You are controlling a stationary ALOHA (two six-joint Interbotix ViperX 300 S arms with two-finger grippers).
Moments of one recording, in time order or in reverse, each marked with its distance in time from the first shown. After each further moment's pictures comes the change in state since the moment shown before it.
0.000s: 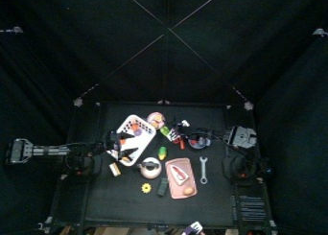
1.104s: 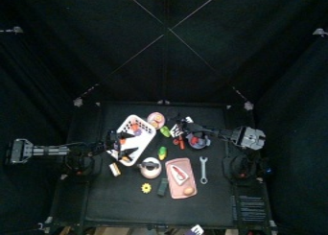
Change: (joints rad) left arm -0.002 0.000 -0.008 0.002 0.000 0.002; right arm -0.008 -0.094 0.031 0.003 0.025 0.002
